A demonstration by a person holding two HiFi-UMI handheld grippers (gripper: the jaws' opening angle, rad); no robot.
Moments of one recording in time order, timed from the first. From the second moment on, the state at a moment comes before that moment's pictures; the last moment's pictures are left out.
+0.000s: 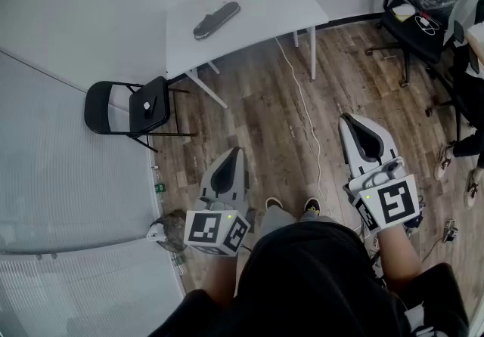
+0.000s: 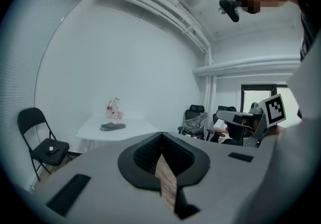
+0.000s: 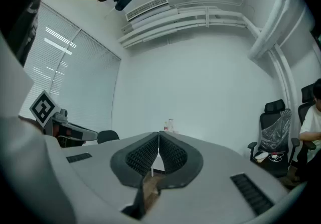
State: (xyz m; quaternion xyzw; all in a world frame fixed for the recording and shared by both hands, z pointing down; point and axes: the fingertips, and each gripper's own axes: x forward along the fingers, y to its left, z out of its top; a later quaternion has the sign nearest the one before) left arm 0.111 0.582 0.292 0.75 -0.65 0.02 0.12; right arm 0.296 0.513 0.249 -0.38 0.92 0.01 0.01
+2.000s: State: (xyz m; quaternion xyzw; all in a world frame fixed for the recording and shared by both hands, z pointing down) left arm 0.019 0.406 0.309 0.76 -0.63 0.04 0.14; right arm 0.199 0.341 0.275 -0.37 0.93 -0.02 -0.01
